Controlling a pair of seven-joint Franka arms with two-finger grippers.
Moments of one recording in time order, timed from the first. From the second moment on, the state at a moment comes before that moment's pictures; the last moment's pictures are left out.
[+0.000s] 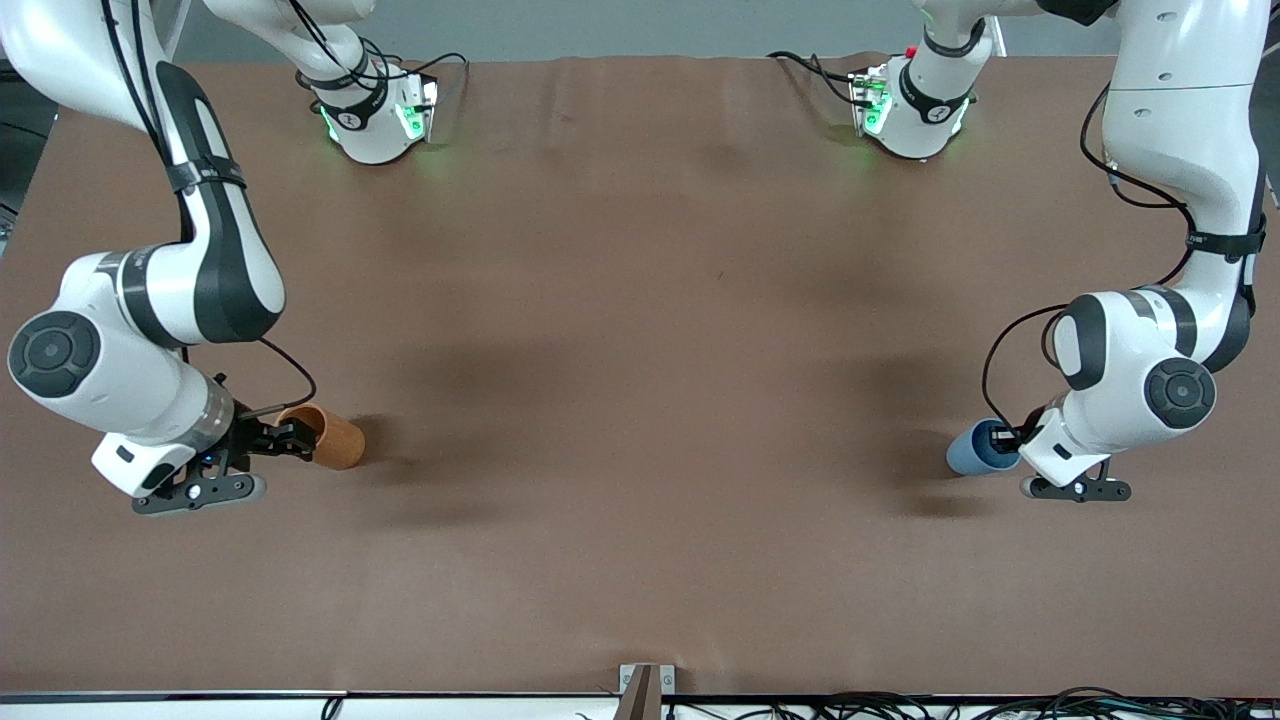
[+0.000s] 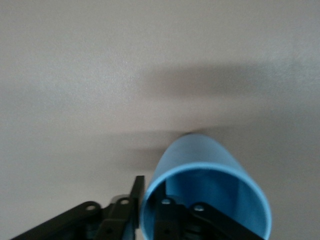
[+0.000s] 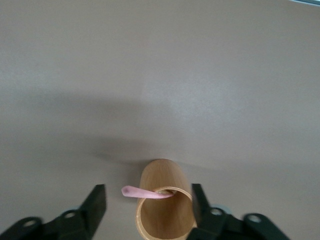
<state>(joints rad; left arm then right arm) -0.02 0.57 0.04 -1.74 0.02 2.27 0.07 0.00 0.46 0.10 -1.56 -0.09 2.07 -0.05</state>
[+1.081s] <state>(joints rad) -0.18 0.51 -0.43 -1.60 0.07 2.03 -0.93 0.01 0.48 0.12 -1.56 -0.14 2.06 -0.08</state>
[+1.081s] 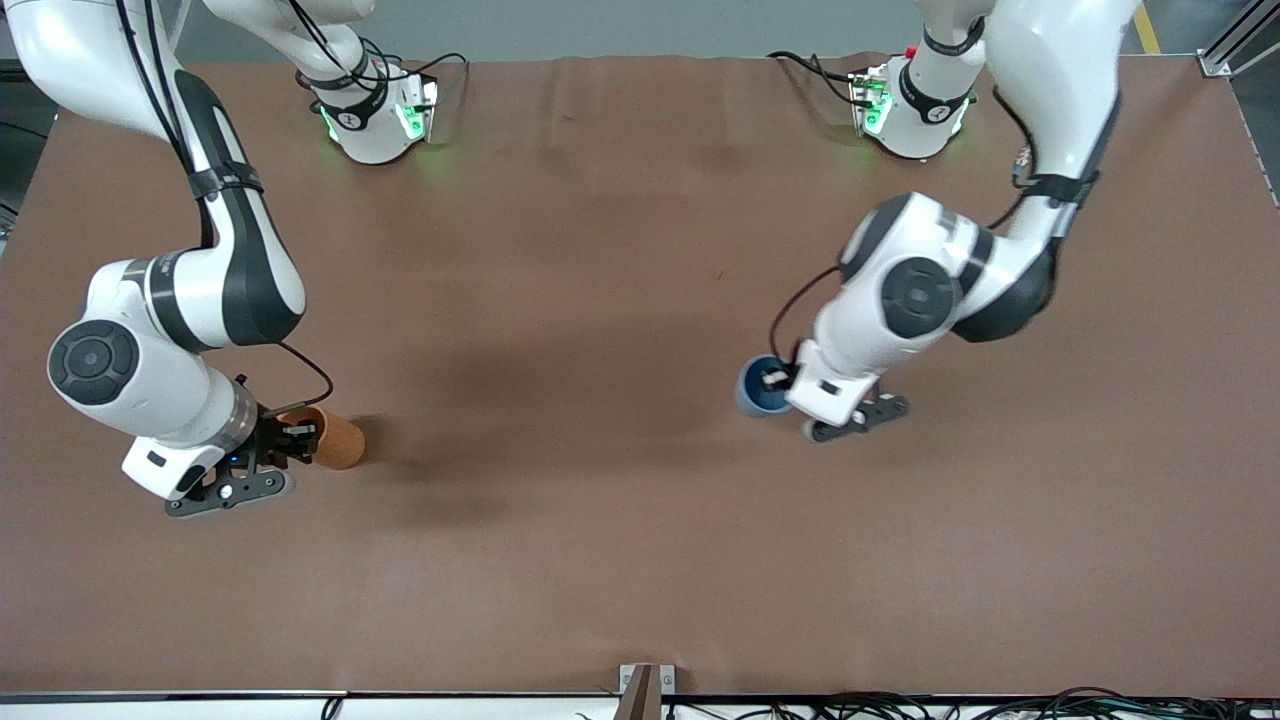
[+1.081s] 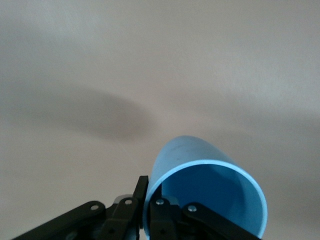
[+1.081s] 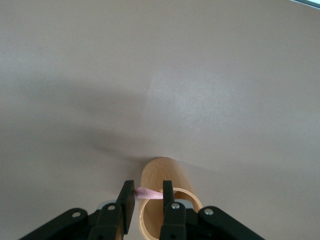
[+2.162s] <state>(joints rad) -0.41 0.75 -0.43 -1.50 0.30 2.19 -1.33 0.00 0.32 0.12 -1.49 -0.12 1.96 -0.08</state>
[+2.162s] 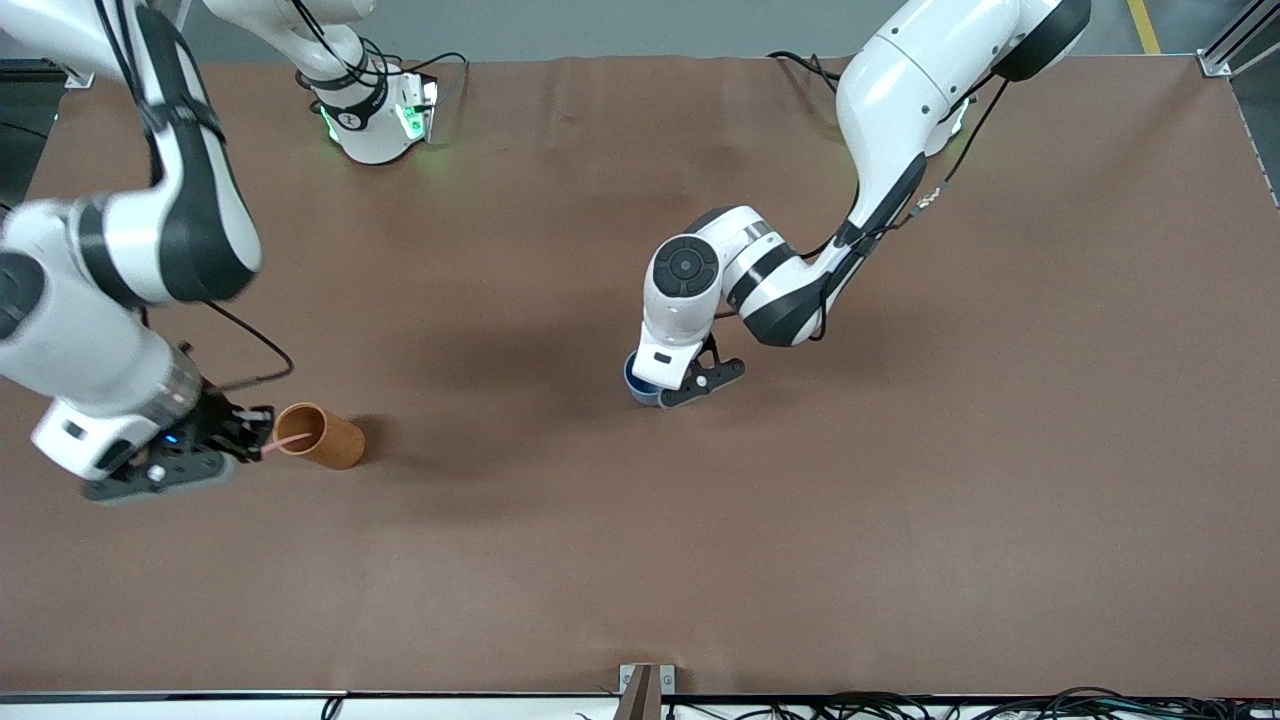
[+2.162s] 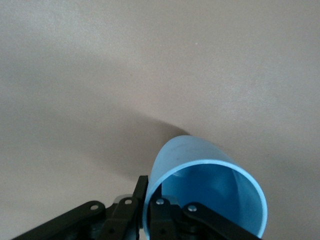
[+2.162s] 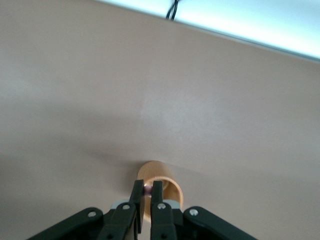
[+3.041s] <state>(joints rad) -0.27 0.41 -0.38 -1.46 0.19 1.92 -1.00 0.02 0.12 0.55 -1.53 -0.11 2.00 0.81</state>
